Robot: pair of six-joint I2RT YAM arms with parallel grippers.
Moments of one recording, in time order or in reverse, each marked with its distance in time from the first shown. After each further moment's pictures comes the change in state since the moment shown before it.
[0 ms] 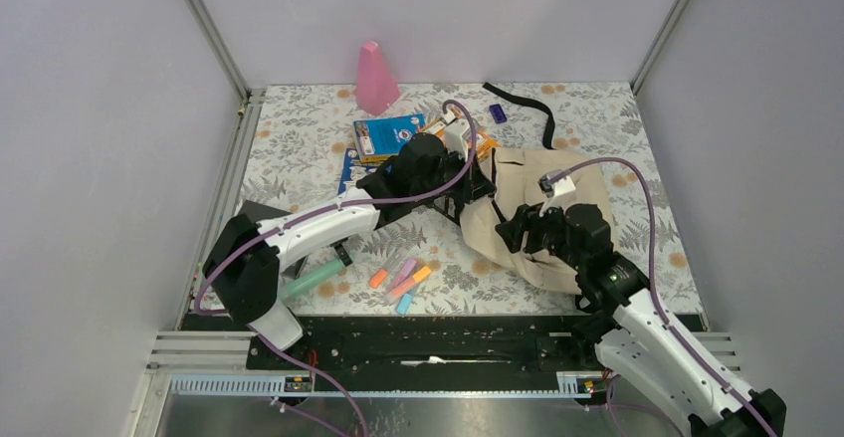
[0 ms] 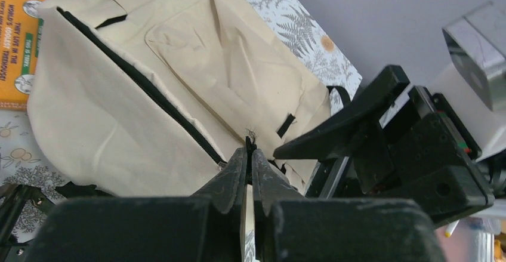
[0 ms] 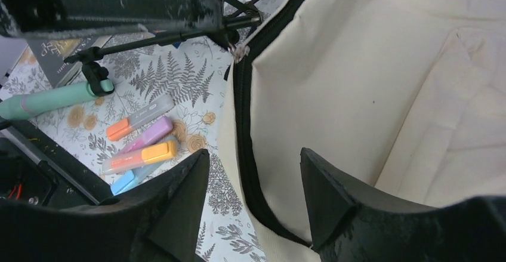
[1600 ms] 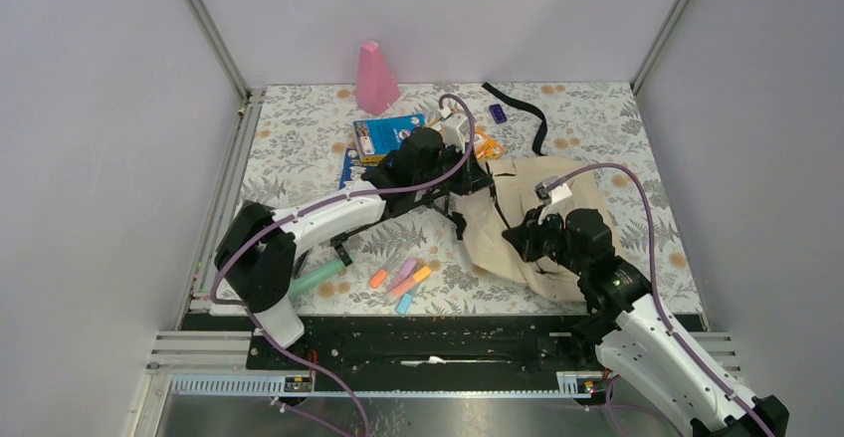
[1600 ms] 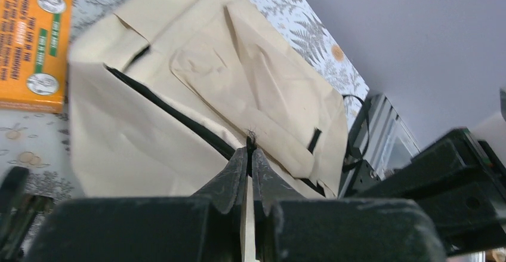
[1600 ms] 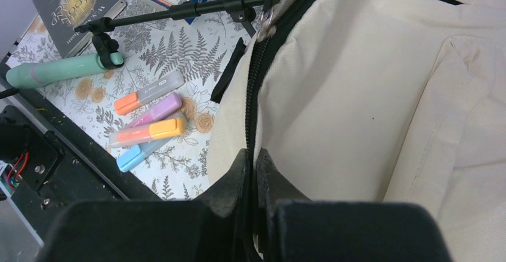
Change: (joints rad) left arm 0.051 0.070 0.002 0.051 0.047 -0.030; right arm 0.018 -0.008 -0.003 -0.041 -0.069 -0.037
